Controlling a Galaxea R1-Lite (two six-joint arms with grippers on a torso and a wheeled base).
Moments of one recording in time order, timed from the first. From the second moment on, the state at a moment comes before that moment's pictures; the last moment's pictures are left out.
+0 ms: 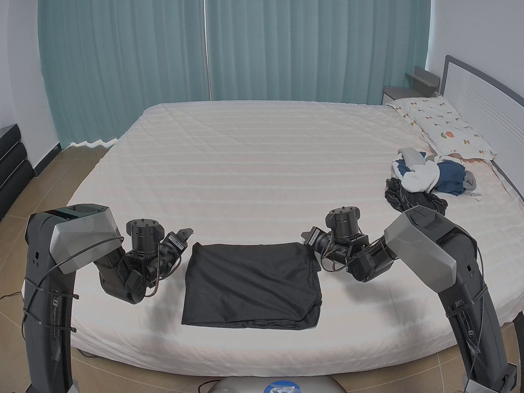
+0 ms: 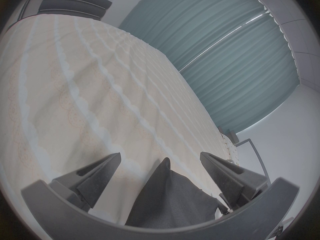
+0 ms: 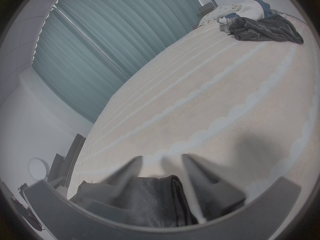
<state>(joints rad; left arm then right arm) -0.18 2.48 -0.96 -1.09 0.02 -0.96 0.40 2.71 -1.57 -0.66 -0.06 0.76</state>
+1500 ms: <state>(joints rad) -0.18 2.48 -0.96 -1.09 0.02 -0.95 0.40 2.72 -1.59 -0.65 -0.08 0.76</state>
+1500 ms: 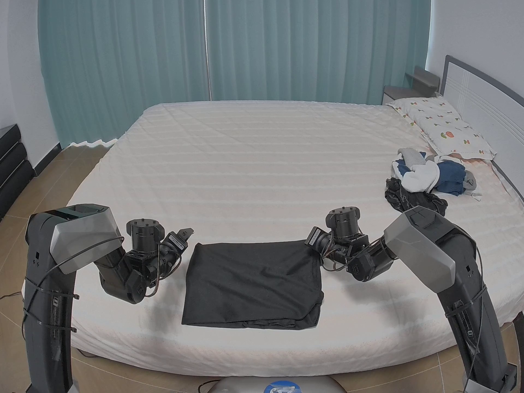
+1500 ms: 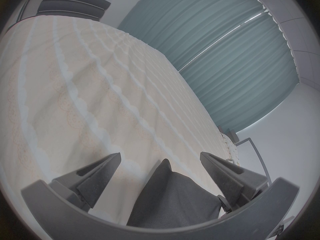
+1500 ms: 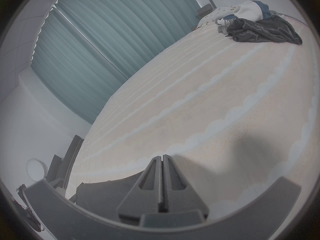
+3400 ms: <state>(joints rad) -0.18 2.31 -0.79 -1.16 0.02 -0.88 0.27 2.30 -0.85 -0.90 -0.08 0.76</state>
